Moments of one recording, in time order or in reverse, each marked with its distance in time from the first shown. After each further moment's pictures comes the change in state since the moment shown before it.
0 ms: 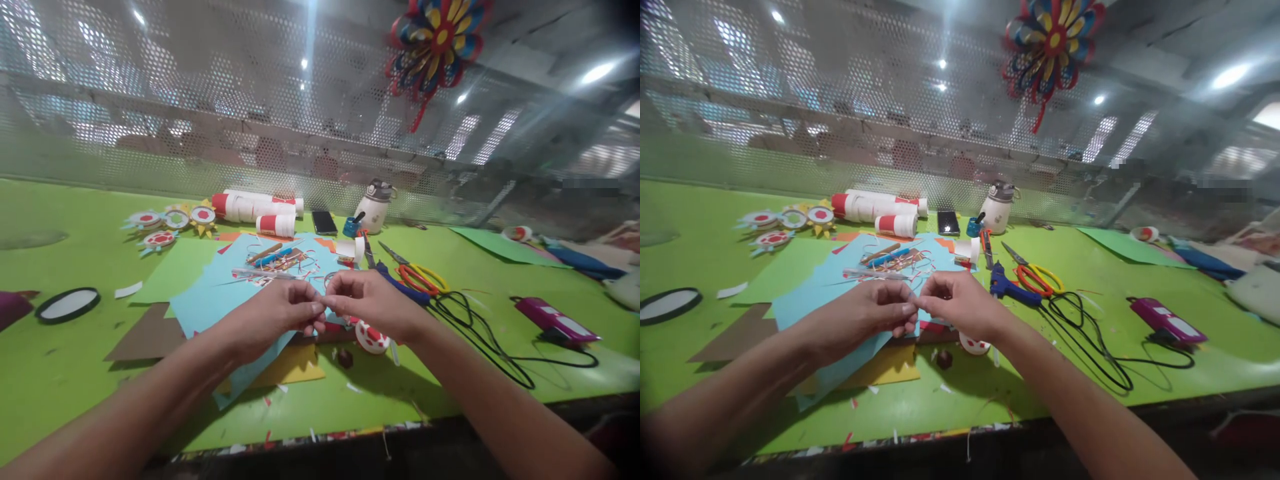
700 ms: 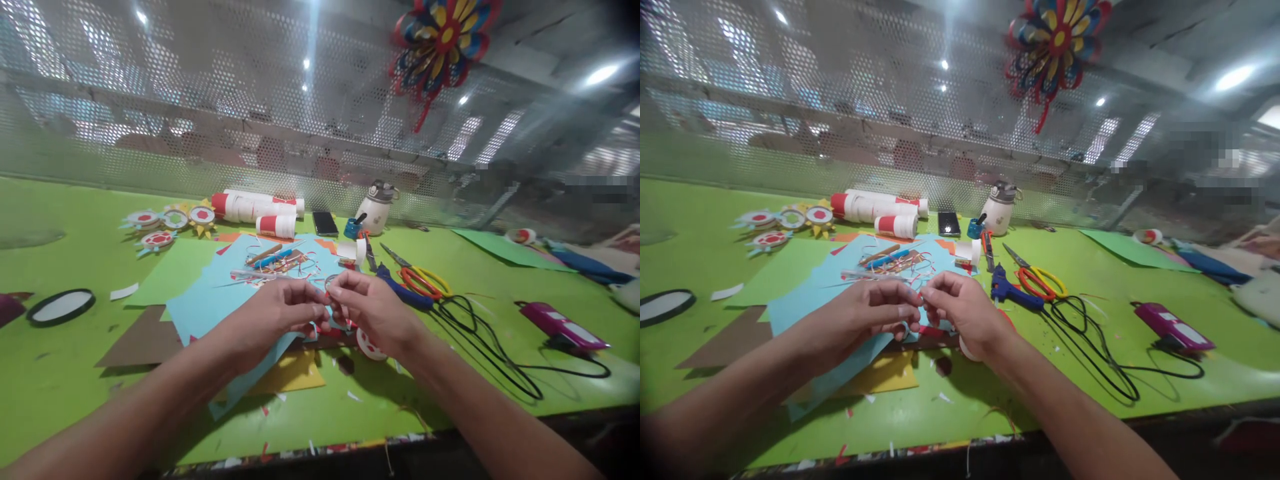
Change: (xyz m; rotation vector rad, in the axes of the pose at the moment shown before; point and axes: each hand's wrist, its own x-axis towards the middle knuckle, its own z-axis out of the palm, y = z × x) left_hand 0.001 0.001 0.001 -0.128 -0.011 0.043; right_hand 0.004 0.018 0.012 0.542 0.136 0.074
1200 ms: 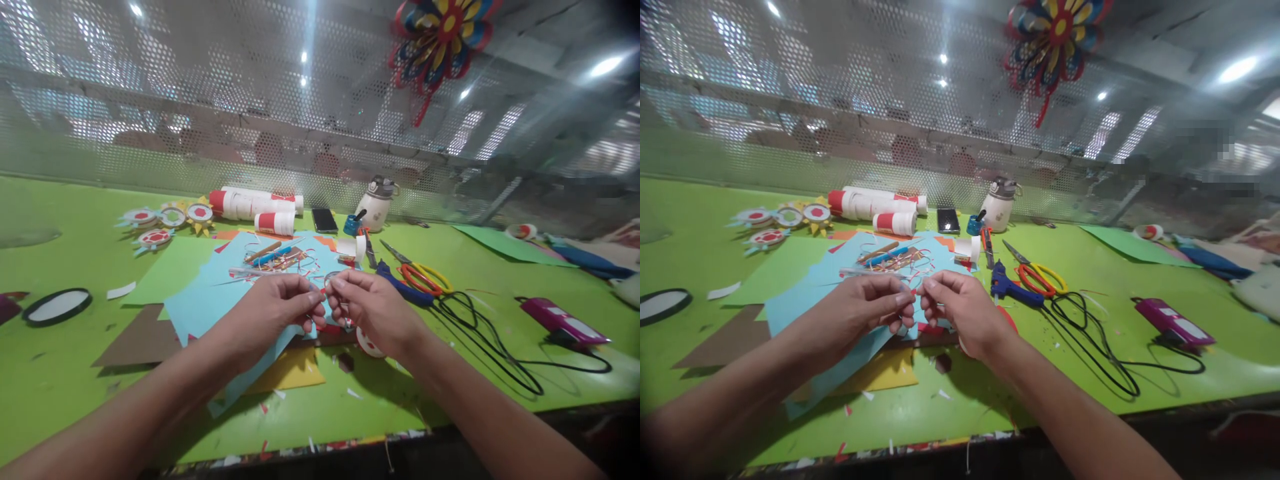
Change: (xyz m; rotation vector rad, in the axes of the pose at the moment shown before) left_hand 0.000 0.000 0.002 0.086 0.079 0.069; right_hand -0.002 0.003 -0.001 0.042 -0.001 -0.030
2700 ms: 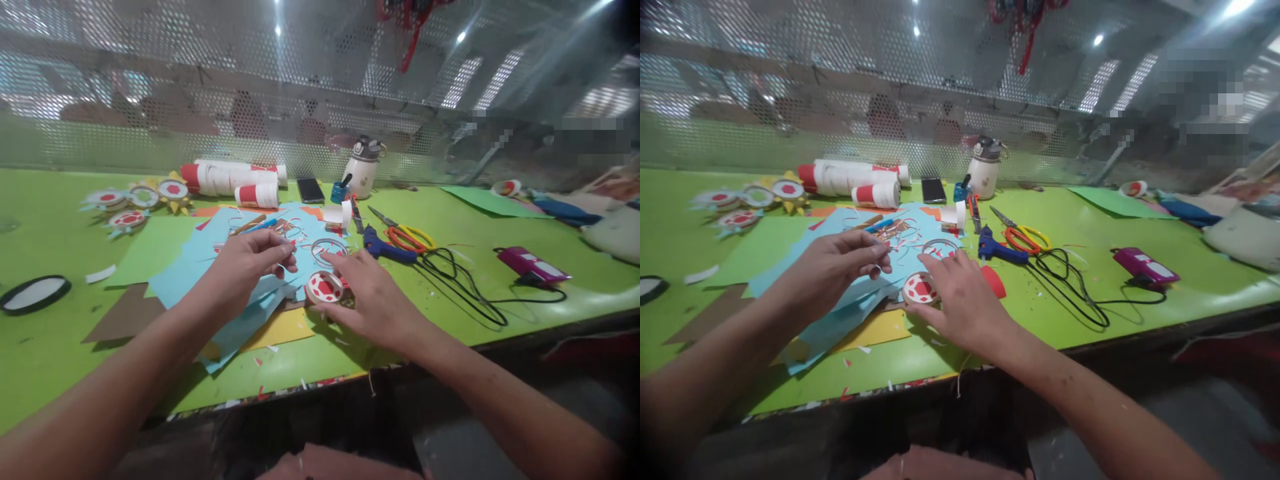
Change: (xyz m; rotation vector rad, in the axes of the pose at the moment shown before) left_hand 0.009 -0.002 -0.009 0.128 0.173 0.131; right_hand -0.048 0.007 -0.006 -1.471 0.094 -0.444
